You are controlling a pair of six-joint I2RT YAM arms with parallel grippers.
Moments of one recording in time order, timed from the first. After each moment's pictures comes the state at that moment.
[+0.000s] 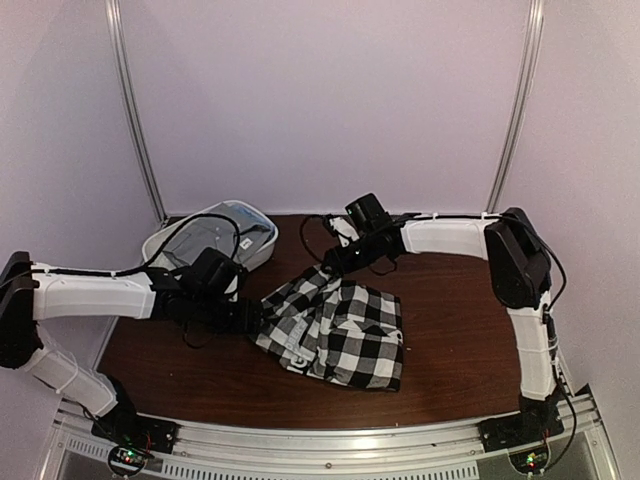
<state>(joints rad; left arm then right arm) -0.79 1.39 0.78 -0.34 -0.02 -0.69 0.66 2.17 1.70 -0.33 -0.20 0.14</state>
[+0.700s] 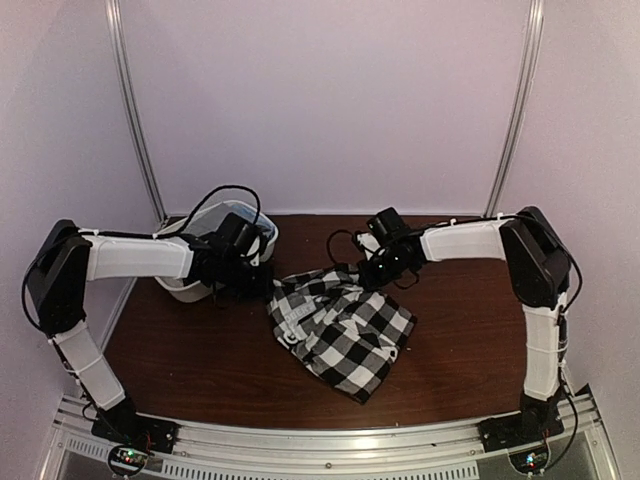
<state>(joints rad) -0.68 1.68 1.05 -0.28 0.03 -0.57 0.62 2.11 1.50 -0.34 -0.13 0.20</state>
